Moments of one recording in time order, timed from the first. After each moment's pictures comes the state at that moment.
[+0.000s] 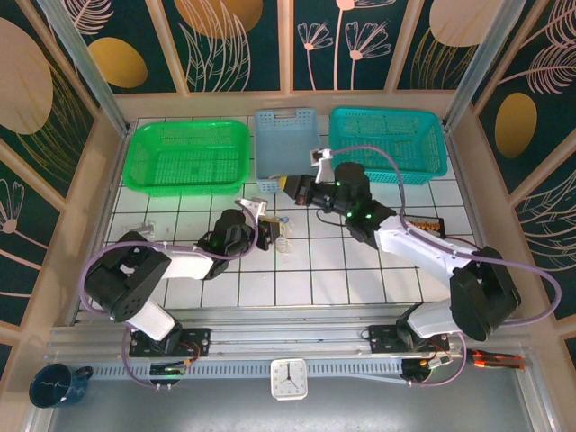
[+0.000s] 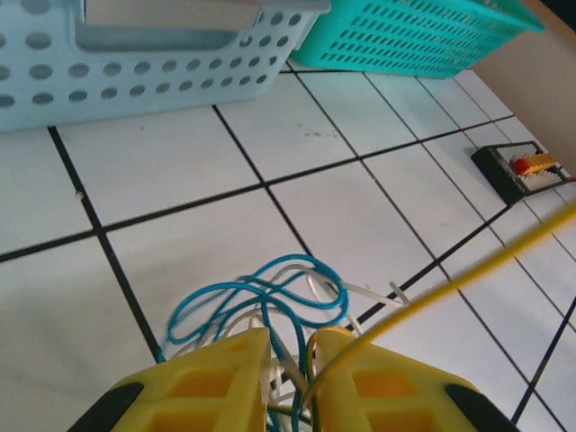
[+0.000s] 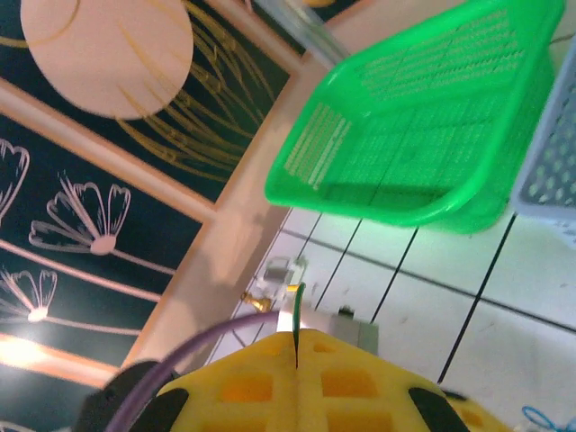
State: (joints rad) left arm -0.66 1.59 0.48 0.68 0.19 -0.46; right arm 0.66 1.37 0.89 0.32 -0.38 0.78
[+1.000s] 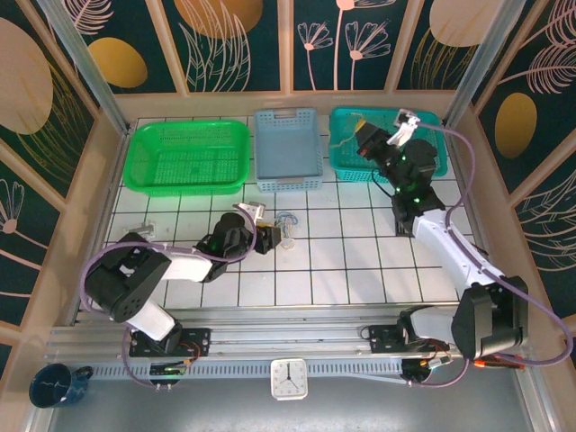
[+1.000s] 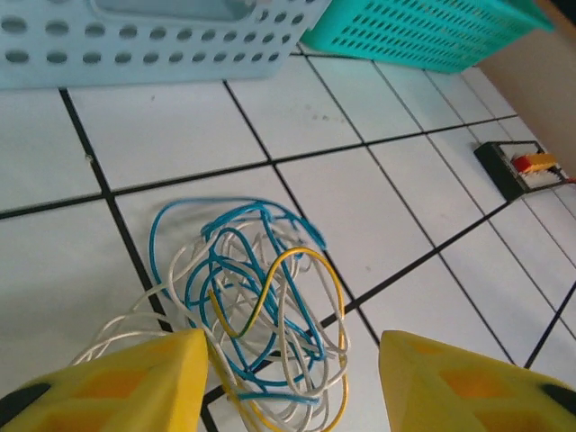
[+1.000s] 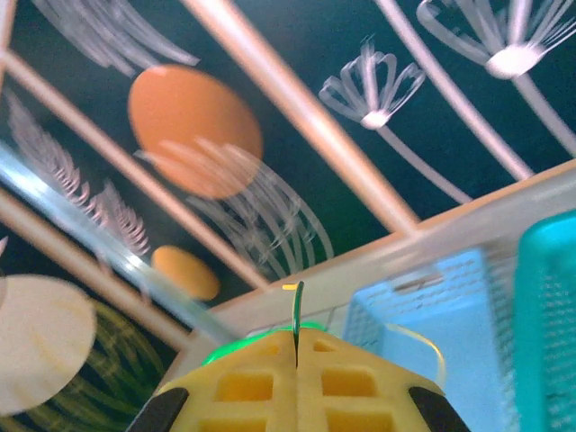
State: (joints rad) left arm -0.66 1.54 0.46 0.65 0.19 -0.51; right arm 0.22 1.27 0.94 0.40 -0.16 0.72
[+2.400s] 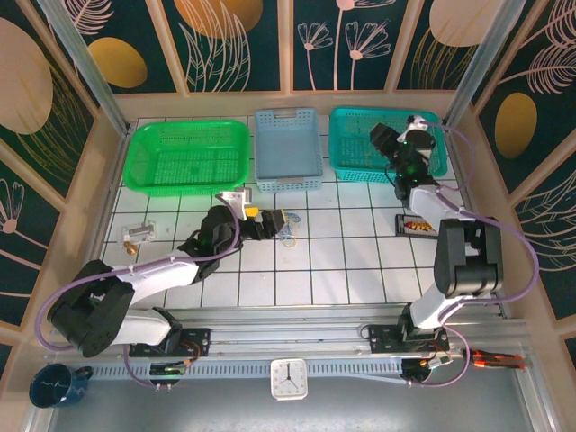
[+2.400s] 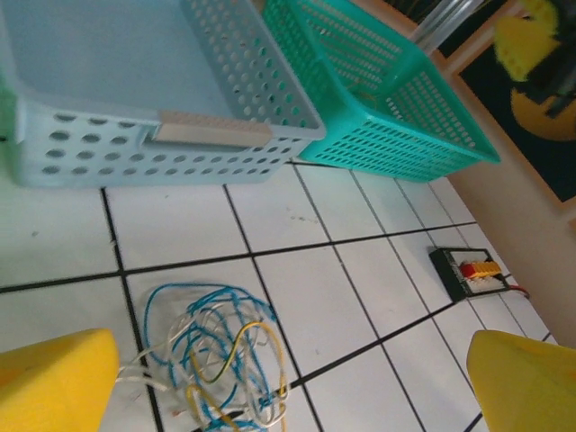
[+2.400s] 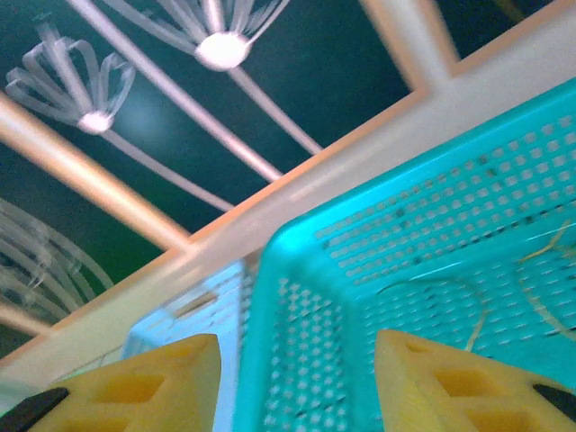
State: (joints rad) left arm -0.66 1.33 0.47 0.53 0.07 -0.66; right arm 0.13 1.57 0.96 0.43 -0.15 0.63
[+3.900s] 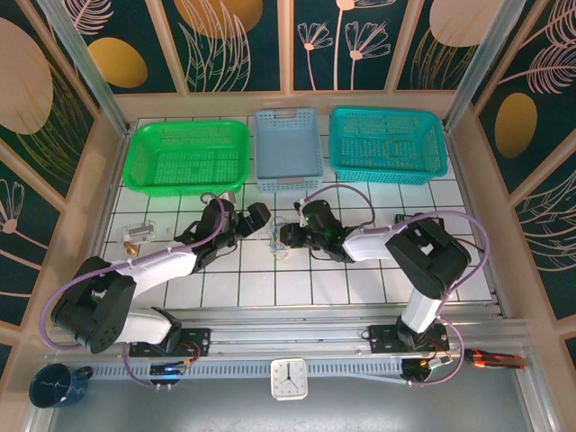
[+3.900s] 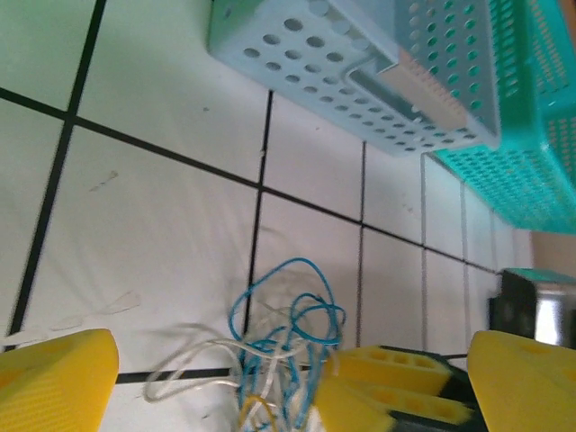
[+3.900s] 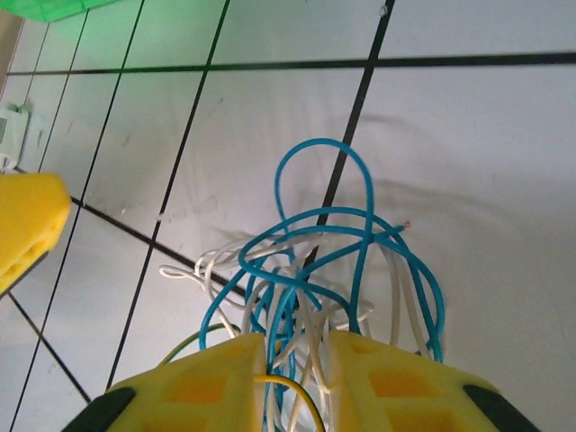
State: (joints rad) left arm -0.57 1.36 0.56 0.19 0.07 -0.99; right arm 0.78 1.71 0.72 0.32 -0.20 0.66
